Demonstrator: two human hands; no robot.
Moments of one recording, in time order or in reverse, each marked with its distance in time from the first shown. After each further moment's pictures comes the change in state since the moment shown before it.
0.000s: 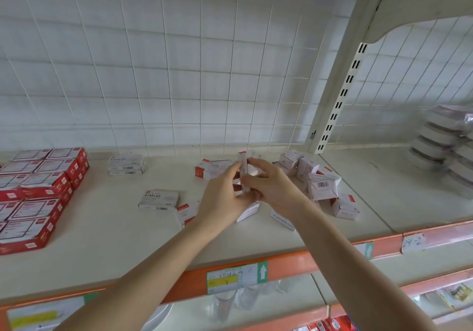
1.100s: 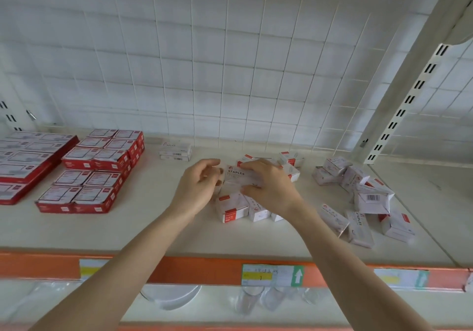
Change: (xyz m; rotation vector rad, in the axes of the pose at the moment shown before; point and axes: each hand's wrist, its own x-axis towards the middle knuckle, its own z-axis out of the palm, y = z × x) left_hand -0.023 -0.043 -0.081 -0.259 0.249 -0.371; right_hand 0.013 0.000 0.059 -0.845 -0.095 -0.507
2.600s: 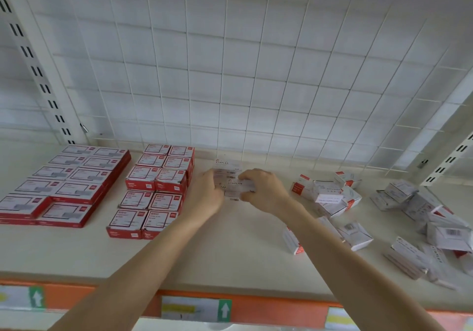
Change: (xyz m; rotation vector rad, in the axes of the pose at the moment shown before) left_hand 0.071 -0.048 -0.097 0.491 -0.014 0.044; right_hand 0.093 -0.074 0.080 -0.128 -0.211 0.105
